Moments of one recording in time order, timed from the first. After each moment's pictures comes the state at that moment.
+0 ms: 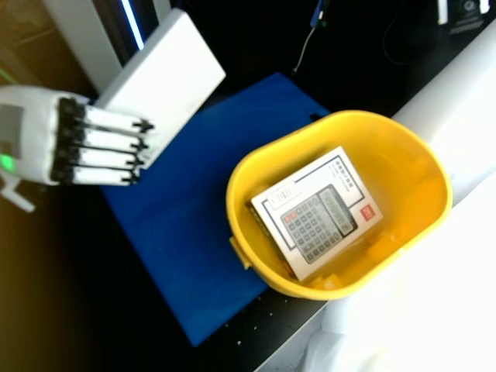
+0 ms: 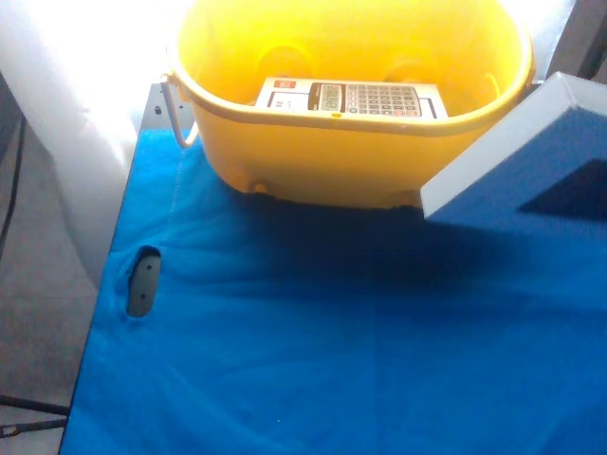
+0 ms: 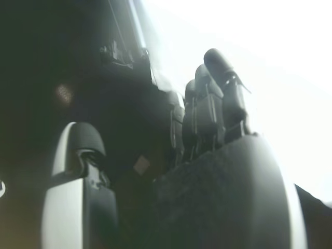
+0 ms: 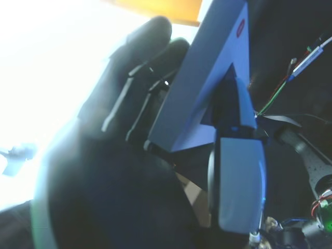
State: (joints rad) left arm 0.03 -0.99 1.28 0.26 -0.61 0.57; right arm -1.36 -0.60 0.84 -2.98 -1.52 2.87
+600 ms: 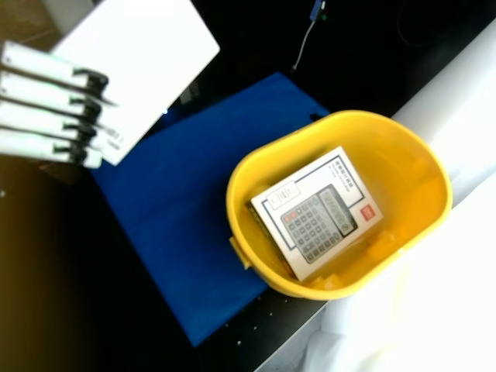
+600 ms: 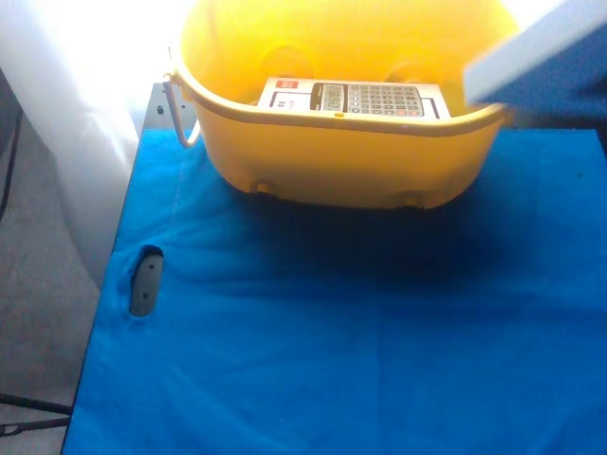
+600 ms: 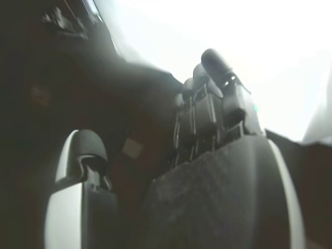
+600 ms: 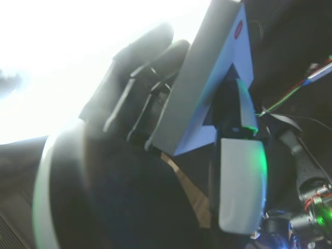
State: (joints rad) left arm -0.04 -0.87 1.17 0.14 -0.72 0.78; right arm -1.25 -0.54 0.91 -2.97 -1.62 2.80
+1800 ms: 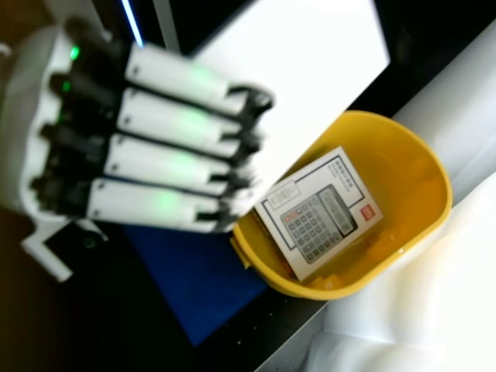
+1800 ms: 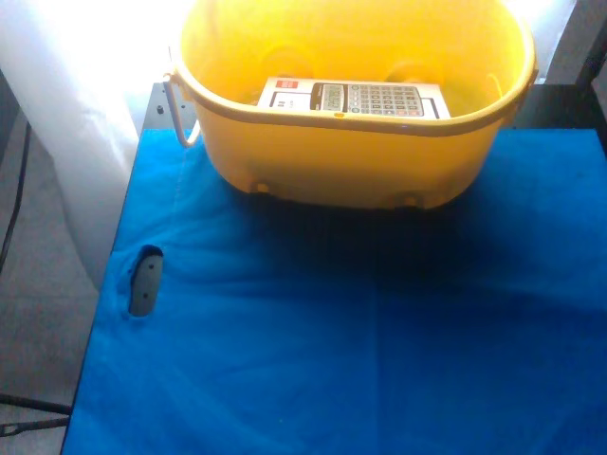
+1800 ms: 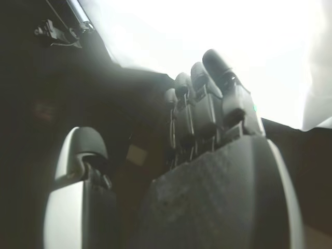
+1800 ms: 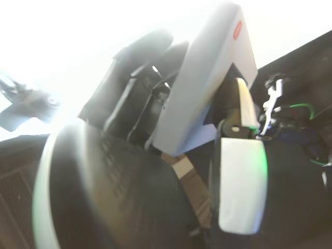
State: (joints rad) left arm 0.02 -0.88 1.19 0.06 -0.68 0.84; right arm -0.51 -0.92 1.19 -2.98 -1.02 2.59
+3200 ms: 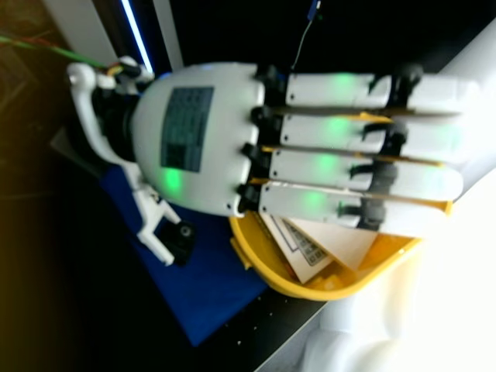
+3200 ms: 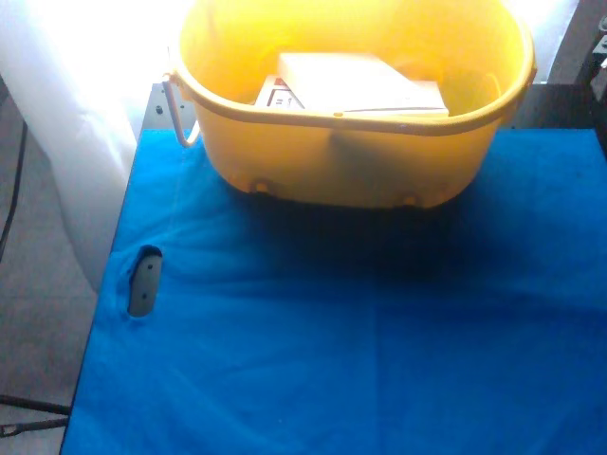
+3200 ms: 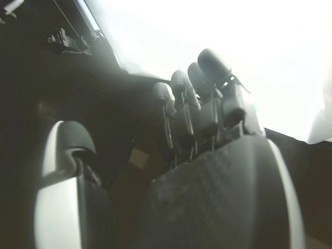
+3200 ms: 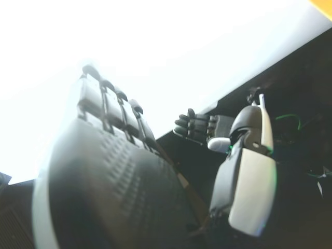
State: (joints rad) left arm 0.05 -0.90 1.21 0.05 -0.68 0.83; right arm -0.45 -1.08 1.27 -2.98 -0.86 2.55
